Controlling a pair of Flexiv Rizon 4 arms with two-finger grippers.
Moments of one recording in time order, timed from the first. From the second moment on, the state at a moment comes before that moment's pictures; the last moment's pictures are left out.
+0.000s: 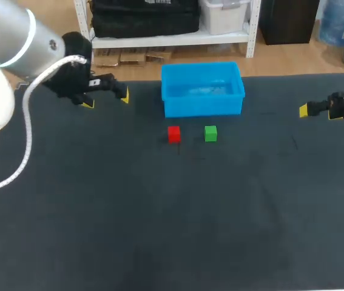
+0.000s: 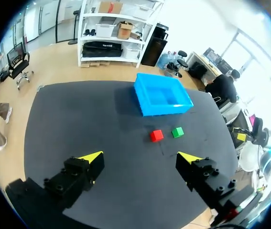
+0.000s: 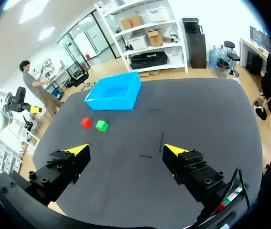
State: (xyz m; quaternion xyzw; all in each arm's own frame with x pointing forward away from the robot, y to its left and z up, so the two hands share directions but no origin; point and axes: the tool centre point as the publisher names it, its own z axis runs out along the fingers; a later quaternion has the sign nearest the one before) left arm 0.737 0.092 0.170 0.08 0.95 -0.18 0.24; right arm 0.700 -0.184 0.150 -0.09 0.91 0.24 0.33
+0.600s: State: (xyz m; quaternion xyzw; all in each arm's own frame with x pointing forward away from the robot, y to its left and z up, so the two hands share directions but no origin) left arm 0.762 0.053 0.160 0.05 0.97 -0.13 0.21; right arm 0.700 -0.184 0.150 -0.09 0.91 0.24 0.33
